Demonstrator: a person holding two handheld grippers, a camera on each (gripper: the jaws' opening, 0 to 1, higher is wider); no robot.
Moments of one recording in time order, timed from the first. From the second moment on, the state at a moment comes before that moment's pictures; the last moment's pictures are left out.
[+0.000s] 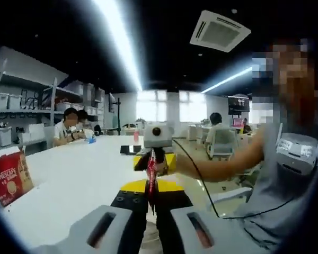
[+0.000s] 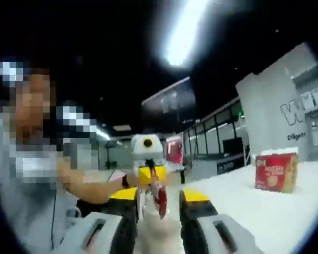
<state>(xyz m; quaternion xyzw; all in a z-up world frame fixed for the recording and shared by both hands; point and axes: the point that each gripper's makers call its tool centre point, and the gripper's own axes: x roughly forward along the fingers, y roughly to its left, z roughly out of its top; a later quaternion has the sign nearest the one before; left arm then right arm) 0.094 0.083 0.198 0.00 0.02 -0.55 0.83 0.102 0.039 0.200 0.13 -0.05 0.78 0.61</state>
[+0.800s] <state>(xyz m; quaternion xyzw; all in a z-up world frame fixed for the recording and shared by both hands) 0.095 0.079 0.204 -0.08 -0.04 -0.57 0.82 0.092 0.059 0.222 0.21 -0.11 0.74 0.62</state>
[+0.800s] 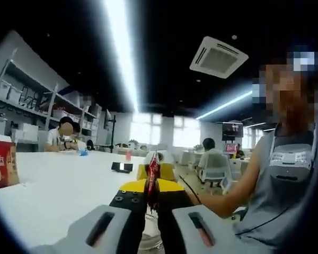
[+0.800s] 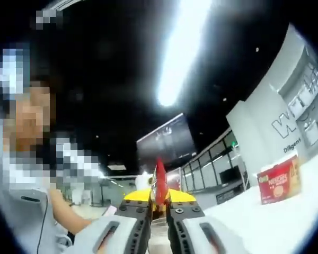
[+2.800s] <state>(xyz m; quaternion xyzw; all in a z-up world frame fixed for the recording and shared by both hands) 0.098 0.078 0.183 0.04 0.05 -0.59 0.81 0.087 0.082 0.217 0.02 -0.02 0.78 0.63</state>
